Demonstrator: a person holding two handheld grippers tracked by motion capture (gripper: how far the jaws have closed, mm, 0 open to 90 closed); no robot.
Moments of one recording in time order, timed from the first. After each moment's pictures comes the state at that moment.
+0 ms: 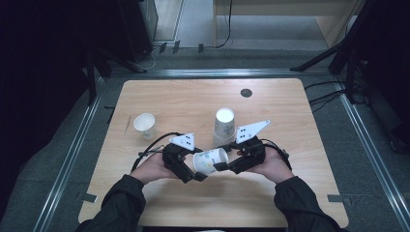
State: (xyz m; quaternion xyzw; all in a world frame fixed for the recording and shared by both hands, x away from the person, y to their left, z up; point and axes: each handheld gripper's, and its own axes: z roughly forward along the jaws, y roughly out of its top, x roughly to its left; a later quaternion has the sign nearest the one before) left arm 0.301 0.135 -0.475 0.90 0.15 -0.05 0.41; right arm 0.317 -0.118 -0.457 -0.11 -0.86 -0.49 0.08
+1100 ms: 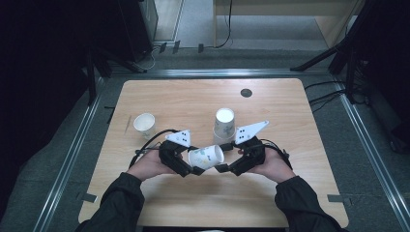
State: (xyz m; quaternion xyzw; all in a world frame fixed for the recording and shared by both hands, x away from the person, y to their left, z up) left arm 0.309 0.147 -0.469 0.90 0.15 -0.04 0.41; right arm 0.317 -0.118 -0.459 -0.11 -0.87 -0.48 0.06
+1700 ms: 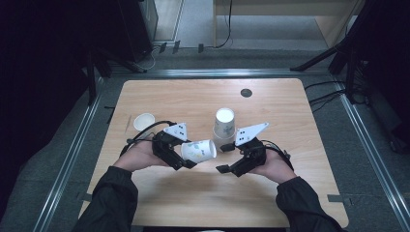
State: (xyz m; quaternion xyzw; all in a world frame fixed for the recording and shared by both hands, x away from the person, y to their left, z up) left arm 0.316 0.155 -0.438 0.94 0.14 0.00 0.32; right arm 0.315 -0.120 -0.463 -0.12 -0.88 -0.46 0.05
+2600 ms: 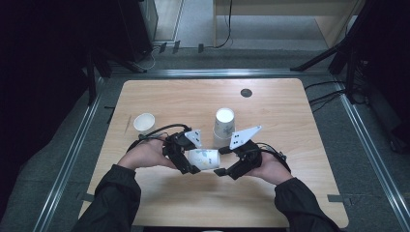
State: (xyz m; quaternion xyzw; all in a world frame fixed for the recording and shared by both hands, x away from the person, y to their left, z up) left arm 0.318 0.120 -0.447 0.97 0.11 -0.02 0.22; right arm 0.313 -0.110 -0.473 -0.11 -0.89 -0.44 0.04
